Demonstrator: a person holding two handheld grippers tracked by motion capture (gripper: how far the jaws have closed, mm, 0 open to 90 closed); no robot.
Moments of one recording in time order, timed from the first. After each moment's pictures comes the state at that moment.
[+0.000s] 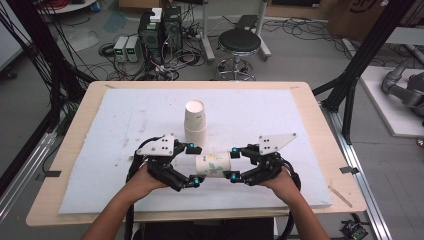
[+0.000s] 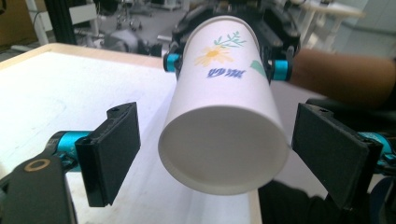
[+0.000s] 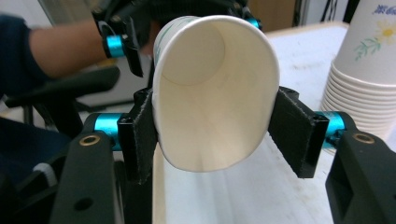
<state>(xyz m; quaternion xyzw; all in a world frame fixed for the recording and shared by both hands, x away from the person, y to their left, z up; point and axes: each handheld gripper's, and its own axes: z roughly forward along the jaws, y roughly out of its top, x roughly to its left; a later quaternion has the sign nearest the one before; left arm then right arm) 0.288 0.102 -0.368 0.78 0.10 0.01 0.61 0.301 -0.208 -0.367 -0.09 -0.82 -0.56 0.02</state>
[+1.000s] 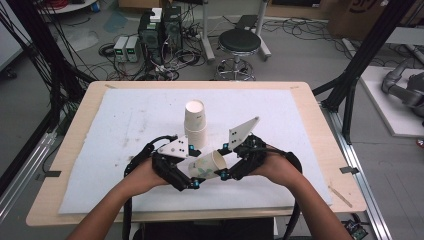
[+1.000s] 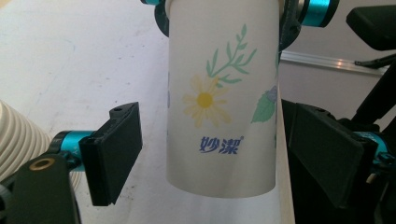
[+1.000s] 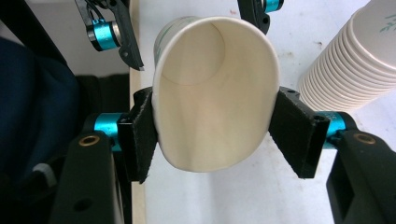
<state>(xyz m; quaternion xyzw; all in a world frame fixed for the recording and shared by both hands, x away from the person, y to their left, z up) 0.295 0.087 -0.359 0.88 0.07 0.05 0.46 0.311 -0.156 -0.320 -0.04 -0.94 -0.34 -0.02</state>
